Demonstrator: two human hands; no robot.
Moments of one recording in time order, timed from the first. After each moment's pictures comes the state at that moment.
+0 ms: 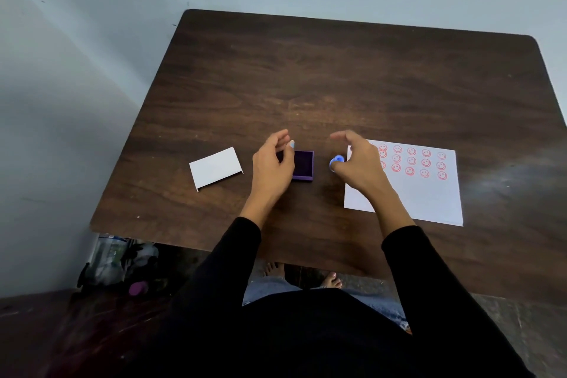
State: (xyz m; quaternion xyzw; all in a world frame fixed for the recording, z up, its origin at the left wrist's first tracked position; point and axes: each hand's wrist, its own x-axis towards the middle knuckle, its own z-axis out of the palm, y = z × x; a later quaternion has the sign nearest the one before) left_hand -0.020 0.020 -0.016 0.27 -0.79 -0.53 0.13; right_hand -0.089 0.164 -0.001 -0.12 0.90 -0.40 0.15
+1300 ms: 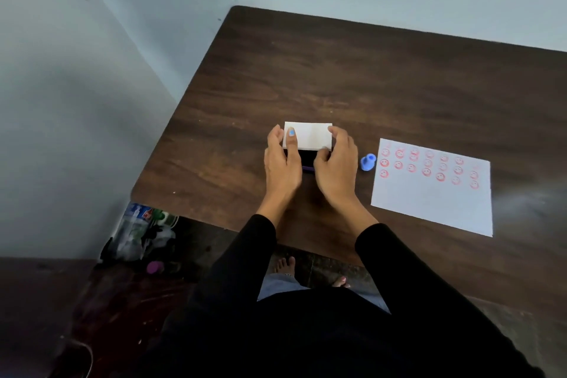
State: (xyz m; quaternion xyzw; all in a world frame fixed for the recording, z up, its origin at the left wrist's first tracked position) left_hand 0.014 0.006 -0.018 0.36 -0.73 -0.55 0.18; right_hand -0.034 0.082 -0.015 -0.09 0.89 -0.45 0.03
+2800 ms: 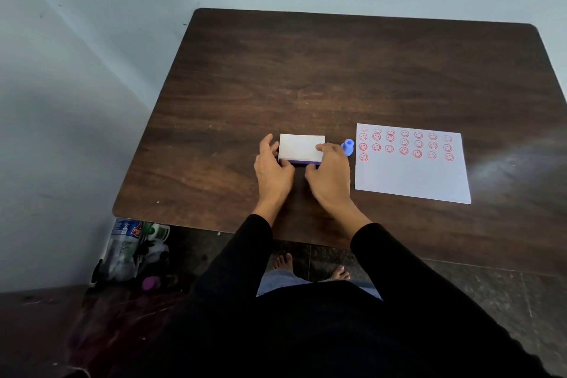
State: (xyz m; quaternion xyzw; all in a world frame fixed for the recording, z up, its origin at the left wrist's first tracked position) left_hand 0.018 0.018 -0.040 0.35 -0.78 -0.51 0.12; right_hand -0.018 0.113 -0.030 -0.07 0.92 -0.38 0.06
